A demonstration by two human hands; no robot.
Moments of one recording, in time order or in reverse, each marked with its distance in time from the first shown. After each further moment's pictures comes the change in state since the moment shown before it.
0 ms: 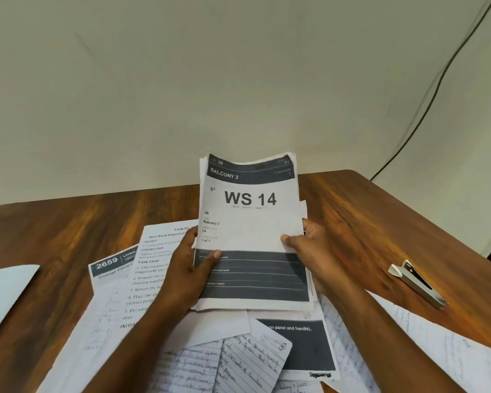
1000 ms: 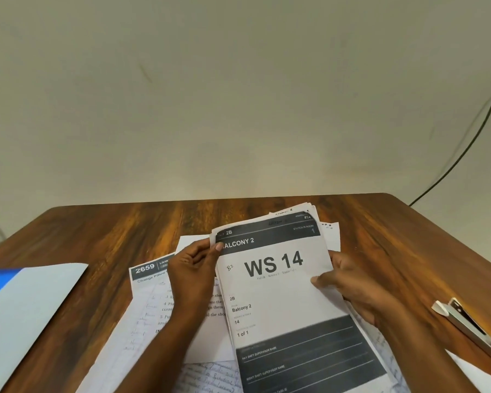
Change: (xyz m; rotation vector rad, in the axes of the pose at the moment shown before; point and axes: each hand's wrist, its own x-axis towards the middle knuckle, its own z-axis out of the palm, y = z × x) left_hand 0.003 0.006 -0.023 -0.285 0.433 0.065; right_hand 0.001 0.001 -0.015 -0.039 -0.400 0.102
